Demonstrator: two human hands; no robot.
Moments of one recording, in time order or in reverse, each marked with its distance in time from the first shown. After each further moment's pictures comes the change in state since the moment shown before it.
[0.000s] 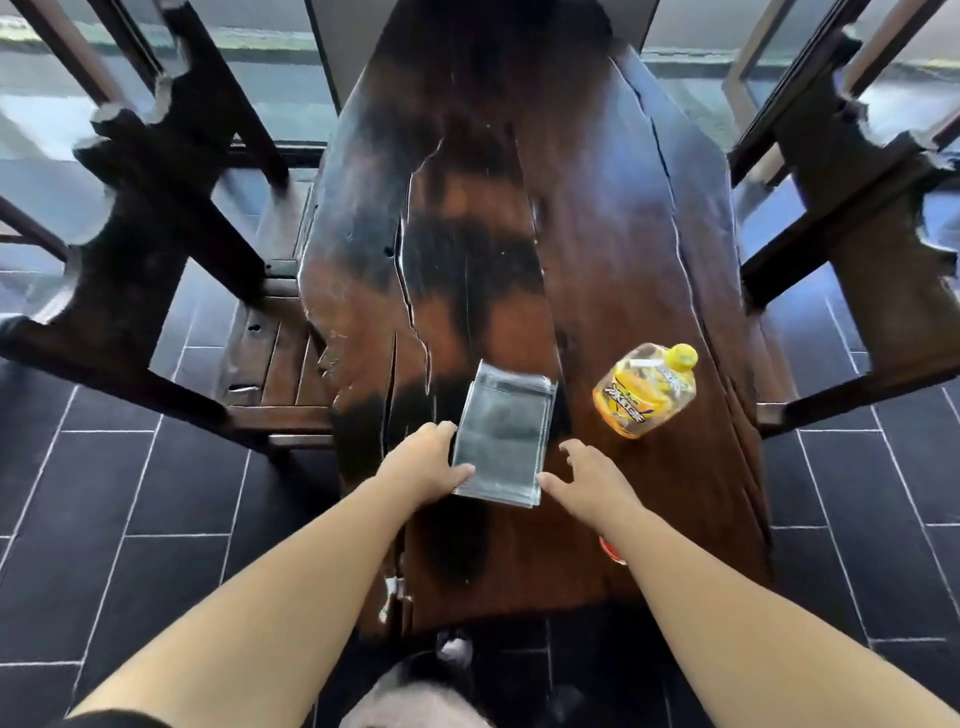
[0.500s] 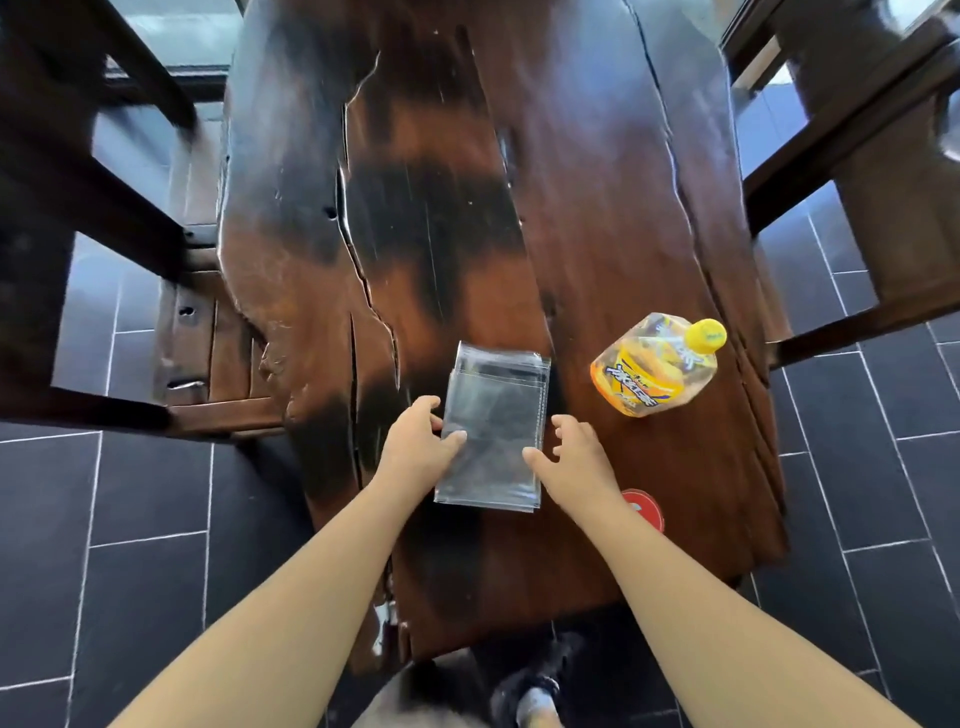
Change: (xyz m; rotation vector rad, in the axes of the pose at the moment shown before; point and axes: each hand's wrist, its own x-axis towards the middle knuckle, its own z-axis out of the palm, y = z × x) left_hand 0.062 -0.002 0.020 -0.417 0.106 -0.112; right_hand 0.046 -0.005 0.031 0.291 0.096 0.175
